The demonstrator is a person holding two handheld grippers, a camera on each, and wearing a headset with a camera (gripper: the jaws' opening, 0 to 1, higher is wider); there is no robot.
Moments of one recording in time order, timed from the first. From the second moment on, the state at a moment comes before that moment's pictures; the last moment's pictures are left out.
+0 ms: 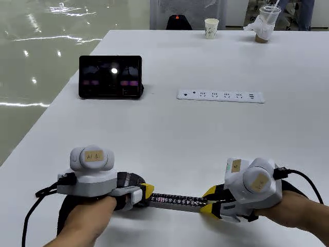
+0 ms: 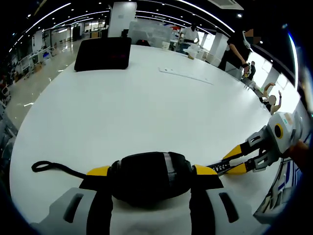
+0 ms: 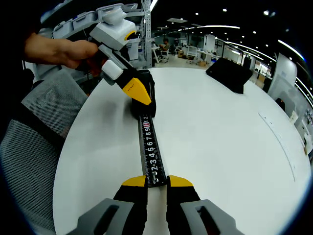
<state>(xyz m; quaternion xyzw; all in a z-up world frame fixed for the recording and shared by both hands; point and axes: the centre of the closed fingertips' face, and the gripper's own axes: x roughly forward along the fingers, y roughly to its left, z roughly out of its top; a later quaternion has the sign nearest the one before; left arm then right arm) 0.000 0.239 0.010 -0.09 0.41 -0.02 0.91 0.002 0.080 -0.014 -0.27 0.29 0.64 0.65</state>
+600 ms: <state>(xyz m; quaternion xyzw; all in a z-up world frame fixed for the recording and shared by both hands) 0.001 0.239 0.011 -0.10 0.41 -0.02 0.91 0.000 0.091 -0.014 -0.27 0.29 0.65 0.65</state>
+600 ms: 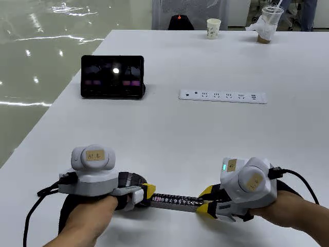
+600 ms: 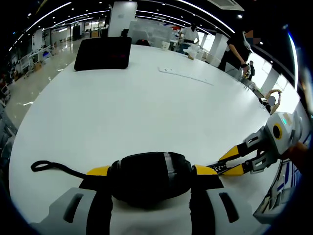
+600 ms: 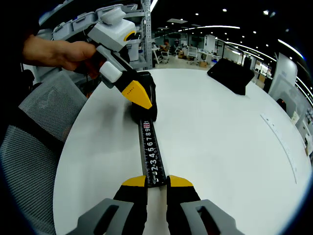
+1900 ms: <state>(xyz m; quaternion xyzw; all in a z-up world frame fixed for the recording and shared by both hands) 0.001 0.240 0.009 -0.10 0.42 -0.02 0.90 -0.002 0.116 -0.014 -0.27 0.28 0.66 0.65</state>
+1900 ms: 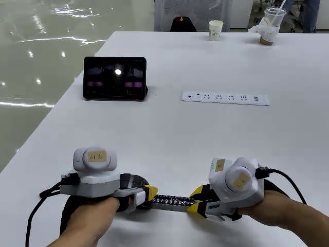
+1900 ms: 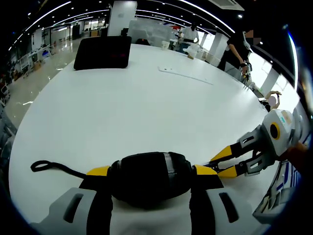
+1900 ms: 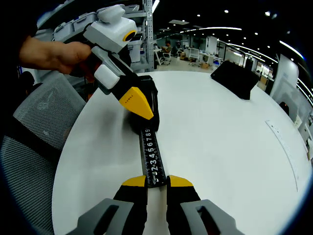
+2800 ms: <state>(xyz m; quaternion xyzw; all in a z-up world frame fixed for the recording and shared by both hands) 0.001 0.239 0.010 -0.11 0.42 -0.02 0.90 -0.007 0.156 -0.014 -0.26 0.27 0.67 0.64</state>
